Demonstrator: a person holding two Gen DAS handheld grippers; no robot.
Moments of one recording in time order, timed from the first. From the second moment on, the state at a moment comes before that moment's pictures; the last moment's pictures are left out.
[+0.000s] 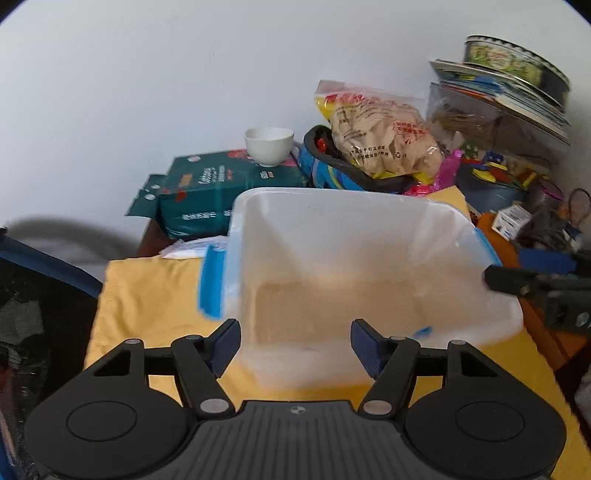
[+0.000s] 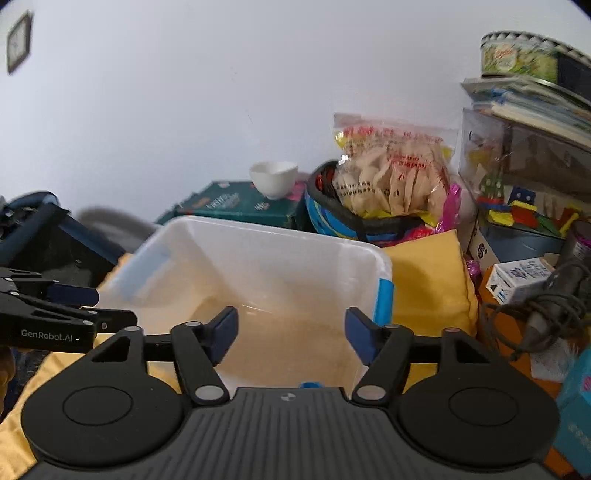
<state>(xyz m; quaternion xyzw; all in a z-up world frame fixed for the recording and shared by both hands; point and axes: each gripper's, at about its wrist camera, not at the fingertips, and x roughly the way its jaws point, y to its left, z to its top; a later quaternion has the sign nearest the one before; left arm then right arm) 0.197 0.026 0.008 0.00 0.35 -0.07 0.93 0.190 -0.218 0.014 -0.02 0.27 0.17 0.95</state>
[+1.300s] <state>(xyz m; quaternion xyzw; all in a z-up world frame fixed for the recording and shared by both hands) 0.063 0.053 -0.120 0.03 0.45 -0.06 0.89 0.076 -0.263 -0.107 -0.05 0.38 0.10 0.92</state>
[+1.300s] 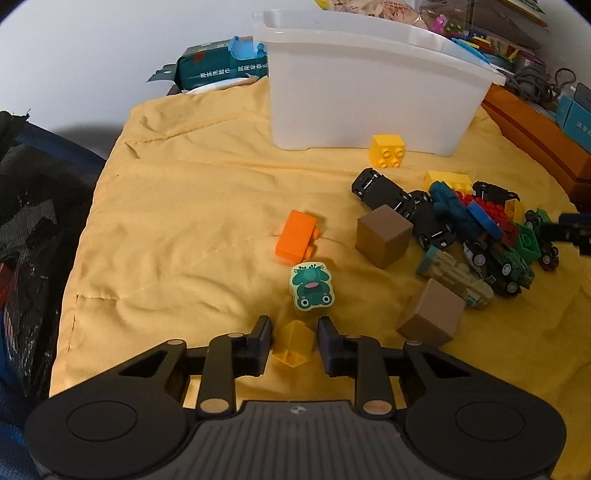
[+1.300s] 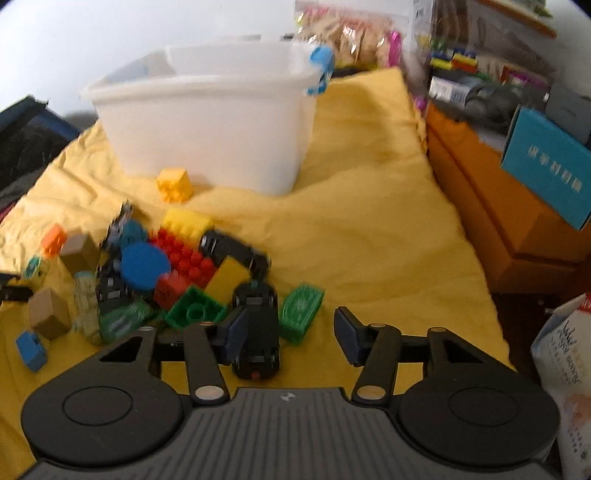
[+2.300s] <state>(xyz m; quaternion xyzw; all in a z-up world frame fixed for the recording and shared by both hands) 0.049 0.058 -0.080 -0.03 0.41 -0.03 0.91 0.073 -0.267 -0.085 -0.01 0.35 0.11 0.93</state>
